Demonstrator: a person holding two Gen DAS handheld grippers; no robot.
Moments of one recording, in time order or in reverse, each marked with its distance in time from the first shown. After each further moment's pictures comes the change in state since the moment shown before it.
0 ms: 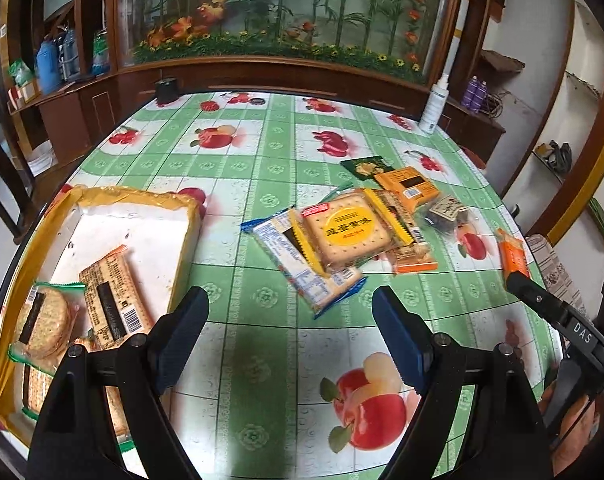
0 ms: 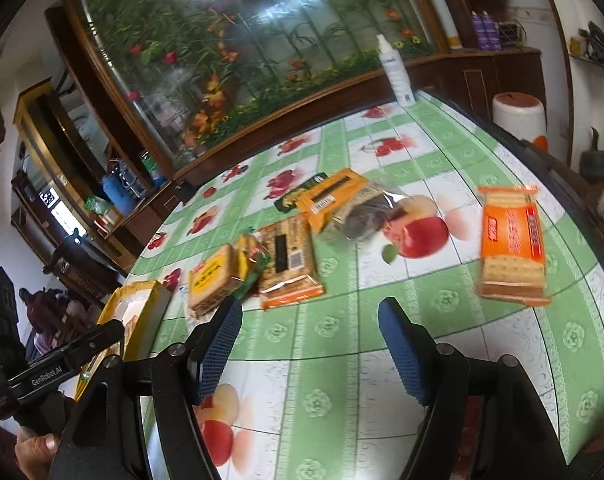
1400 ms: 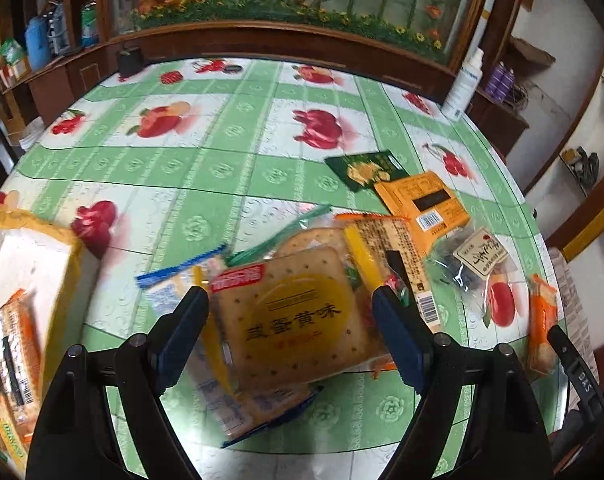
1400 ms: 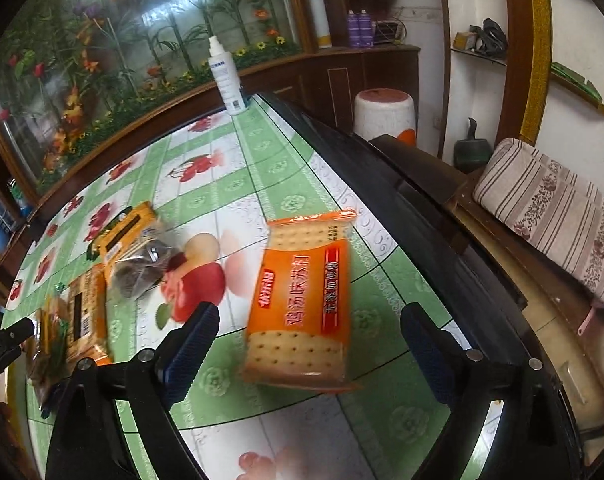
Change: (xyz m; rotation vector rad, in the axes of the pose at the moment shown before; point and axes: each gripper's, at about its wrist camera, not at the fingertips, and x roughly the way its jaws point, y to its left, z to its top) left arm 0.117 -0.055 0.055 -0.048 0.120 0.021; right arm 0.020 -0.108 0.040 0.121 -0.011 -0.514
